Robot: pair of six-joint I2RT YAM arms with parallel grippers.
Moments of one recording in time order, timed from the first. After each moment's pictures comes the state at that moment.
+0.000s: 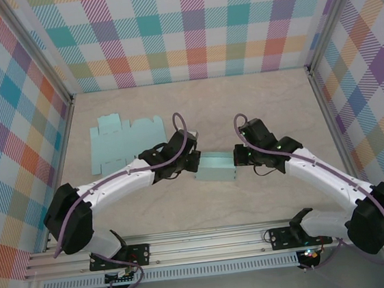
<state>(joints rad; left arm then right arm) -0.85 1.49 1.06 -0.44 -0.15 -0.45 0.60 1.18 0.88 -0.64 -0.03 0.58</state>
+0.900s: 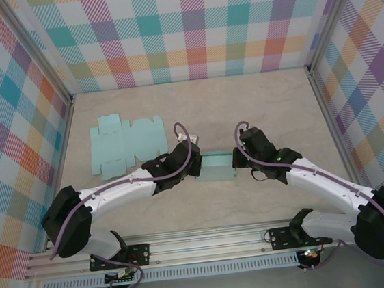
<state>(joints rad) -0.93 1.46 0.94 -0.27 -0.32 -0.48 0.67 1.11 0.74 -0.43 0.11 0.62</state>
